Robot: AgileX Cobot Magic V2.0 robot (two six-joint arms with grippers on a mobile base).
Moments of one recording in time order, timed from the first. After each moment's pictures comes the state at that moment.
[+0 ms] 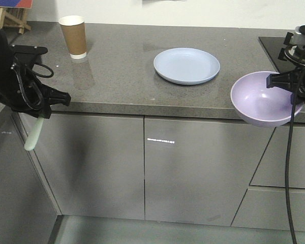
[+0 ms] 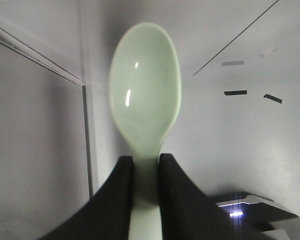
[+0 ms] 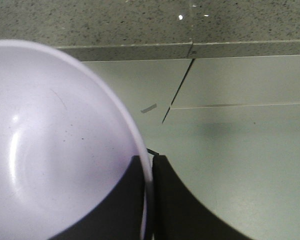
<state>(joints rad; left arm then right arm) -0.17 1.76 -1.55 0.01 1.06 -0.07 0.00 1.56 -1.42 -0.12 0.96 0.20</state>
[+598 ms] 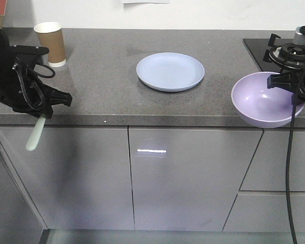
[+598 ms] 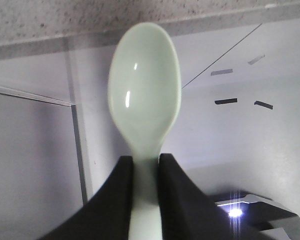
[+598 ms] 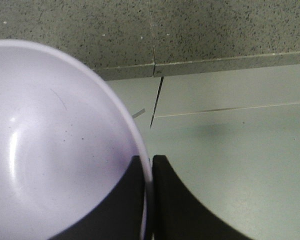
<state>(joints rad) -0.17 1.76 -1.55 0.00 1.06 -0.07 0.00 1.56 -1.42 -0.12 0.96 0.20</state>
